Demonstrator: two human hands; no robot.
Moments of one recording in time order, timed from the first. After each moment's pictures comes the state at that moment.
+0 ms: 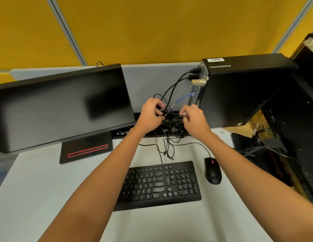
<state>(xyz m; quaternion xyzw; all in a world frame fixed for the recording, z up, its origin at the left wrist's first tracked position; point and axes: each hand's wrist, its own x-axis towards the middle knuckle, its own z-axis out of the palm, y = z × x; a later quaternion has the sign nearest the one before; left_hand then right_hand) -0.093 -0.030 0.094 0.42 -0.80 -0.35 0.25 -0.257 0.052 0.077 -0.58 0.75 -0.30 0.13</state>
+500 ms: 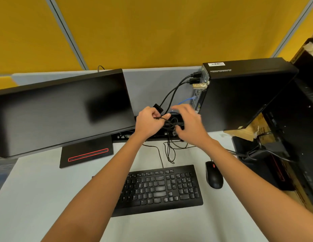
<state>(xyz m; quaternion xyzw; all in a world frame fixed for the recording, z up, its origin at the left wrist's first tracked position) -0.089 -0.029 0.091 0.52 -0.75 -0.32 0.26 -0.238 0.061 0.096 -0.65 0.69 -0.31 0.12</state>
